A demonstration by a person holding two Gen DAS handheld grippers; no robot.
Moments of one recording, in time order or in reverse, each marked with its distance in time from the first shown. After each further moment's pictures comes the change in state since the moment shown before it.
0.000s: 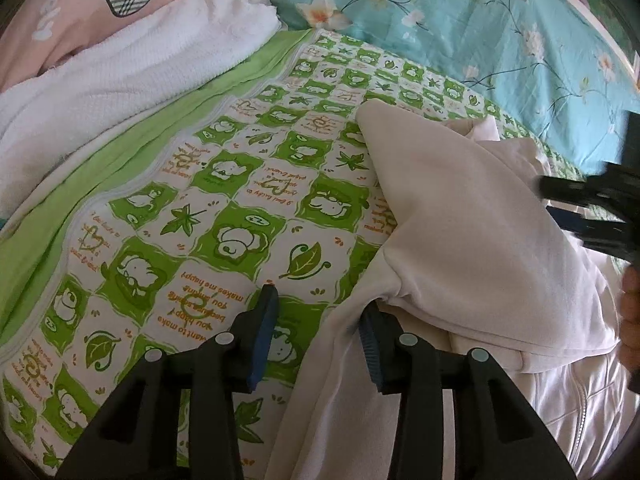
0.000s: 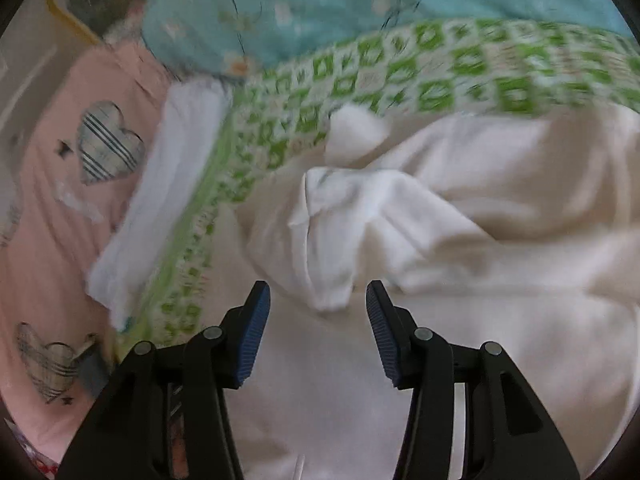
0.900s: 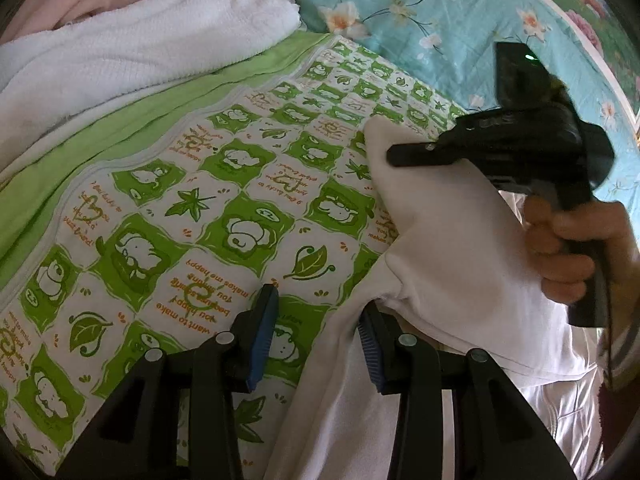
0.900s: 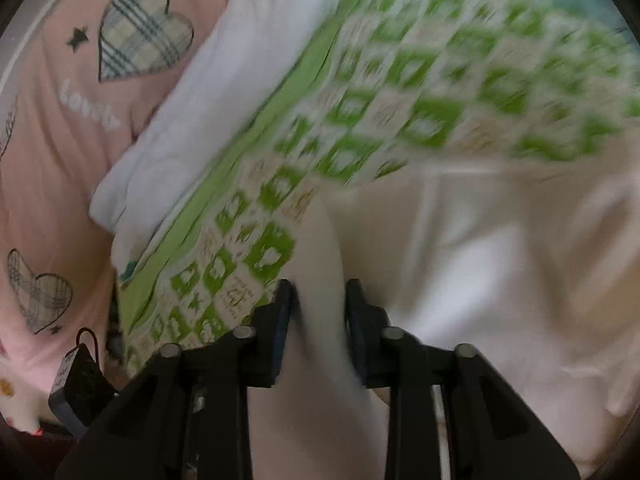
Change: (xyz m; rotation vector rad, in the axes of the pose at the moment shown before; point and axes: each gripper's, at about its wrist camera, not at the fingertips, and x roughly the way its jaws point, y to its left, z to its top) left arm -0.005 0.019 -0.007 -0.141 -0.019 -0.083; right arm 0.122 0.084 0.047 -0.315 0.311 0.178
